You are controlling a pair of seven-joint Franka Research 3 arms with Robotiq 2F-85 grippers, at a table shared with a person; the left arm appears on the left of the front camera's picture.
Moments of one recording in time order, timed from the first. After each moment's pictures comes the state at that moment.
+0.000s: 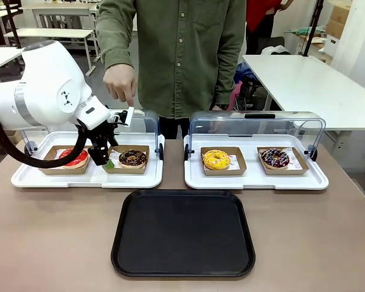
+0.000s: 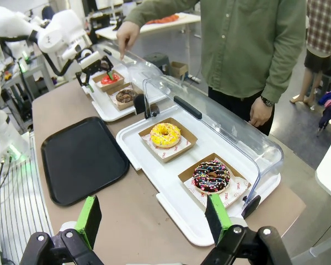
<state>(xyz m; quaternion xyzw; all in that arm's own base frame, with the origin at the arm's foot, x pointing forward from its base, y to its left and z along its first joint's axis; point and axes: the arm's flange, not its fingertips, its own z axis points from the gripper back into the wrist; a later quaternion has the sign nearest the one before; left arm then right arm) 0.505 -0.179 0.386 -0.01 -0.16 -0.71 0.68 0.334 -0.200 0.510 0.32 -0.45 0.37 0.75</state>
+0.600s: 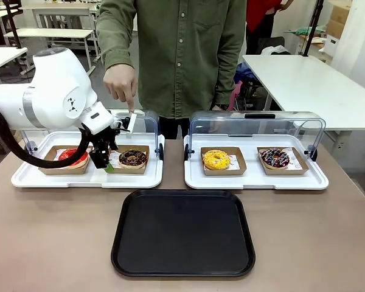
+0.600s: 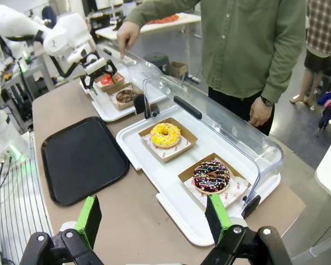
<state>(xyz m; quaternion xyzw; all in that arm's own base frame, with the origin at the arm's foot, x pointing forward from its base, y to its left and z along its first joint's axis) 0.521 -0.179 0.364 0.00 -0.13 -0.72 0.68 0.334 -0.200 0.510 0.32 -0.45 0.37 0.75</state>
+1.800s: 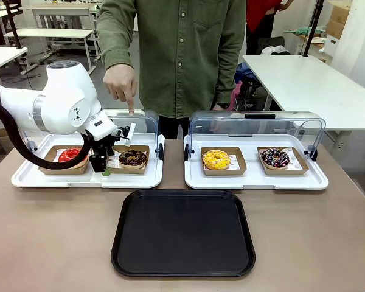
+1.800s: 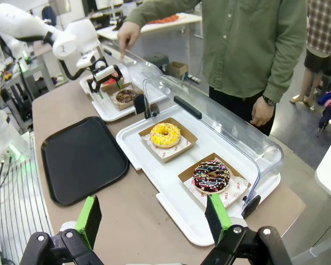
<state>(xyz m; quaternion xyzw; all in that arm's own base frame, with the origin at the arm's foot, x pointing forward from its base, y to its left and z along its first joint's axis) 0.546 -0.171 0.329 0.02 -0.09 -0.72 0.69 0.334 -0.200 0.510 0.32 -0.45 0.37 0.75</state>
